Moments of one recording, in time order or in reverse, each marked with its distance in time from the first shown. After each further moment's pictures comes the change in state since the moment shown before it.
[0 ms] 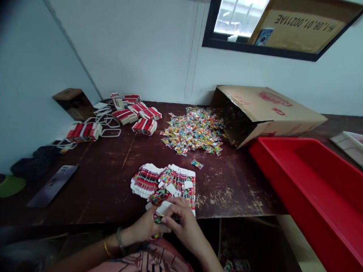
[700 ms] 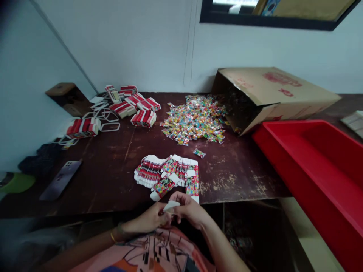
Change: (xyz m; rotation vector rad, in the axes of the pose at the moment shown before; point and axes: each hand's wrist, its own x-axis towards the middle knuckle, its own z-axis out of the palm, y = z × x) left_hand -0.011 -0.010 0.001 0.076 -0.123 0.002; right_hand 0.002 0.033 0.013 0.895 -0.201 0.523
